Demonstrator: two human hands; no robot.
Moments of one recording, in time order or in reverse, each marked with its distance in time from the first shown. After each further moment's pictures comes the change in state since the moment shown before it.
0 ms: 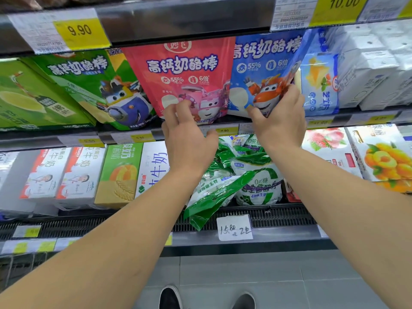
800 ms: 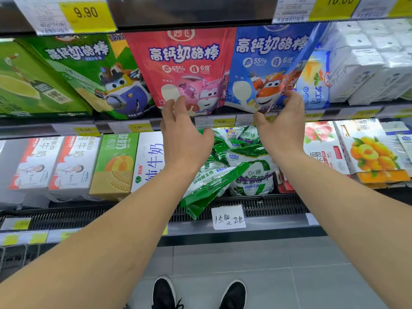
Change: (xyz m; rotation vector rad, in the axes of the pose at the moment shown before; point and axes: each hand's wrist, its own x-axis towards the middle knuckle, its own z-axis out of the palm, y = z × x) left_hand -0.012 -0.004 -0.013 -0.062 -0.088 -0.062; right_hand -0.023 0.014 -0.020 0.150 -0.085 -0.012
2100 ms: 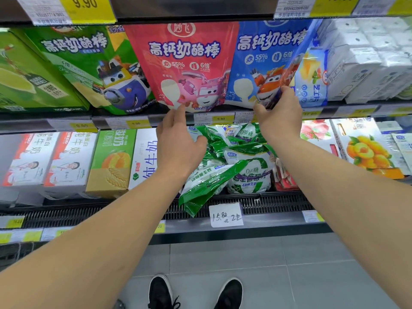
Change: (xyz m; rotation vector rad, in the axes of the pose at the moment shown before) left_hand -0.005 -0.023 -0.001 0.119 -0.117 0.023; right_hand 0.017 -0.005 0.007 -0.053 -0.002 0.053
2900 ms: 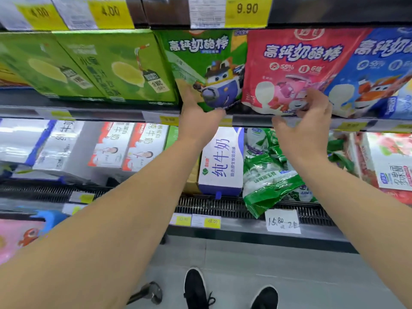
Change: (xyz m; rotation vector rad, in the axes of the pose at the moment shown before) left_hand 0.042 -0.090 -0.105 -0.508 0.009 -0.277; right_hand -0.091 -0.099 0.063 0.163 -0.084 -0.114
